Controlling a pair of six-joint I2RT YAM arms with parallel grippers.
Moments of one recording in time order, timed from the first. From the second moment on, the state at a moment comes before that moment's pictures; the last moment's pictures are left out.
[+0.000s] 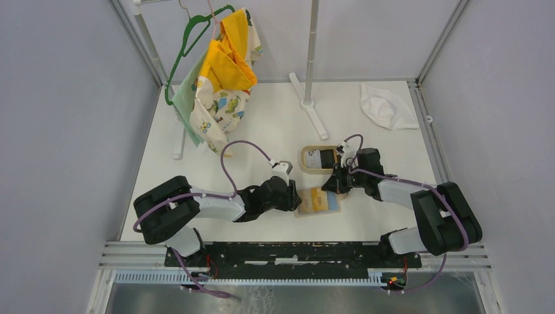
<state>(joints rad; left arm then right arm) -1.06 1.56 0.55 0.35 -0.18 -0.74 0.29 1.41 0.43 0.18 -0.65 0.22</state>
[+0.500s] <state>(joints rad) -1.06 1.57 0.56 0.35 -0.18 -0.74 0.31 1.42 0.41 0.22 -0.65 0.25</state>
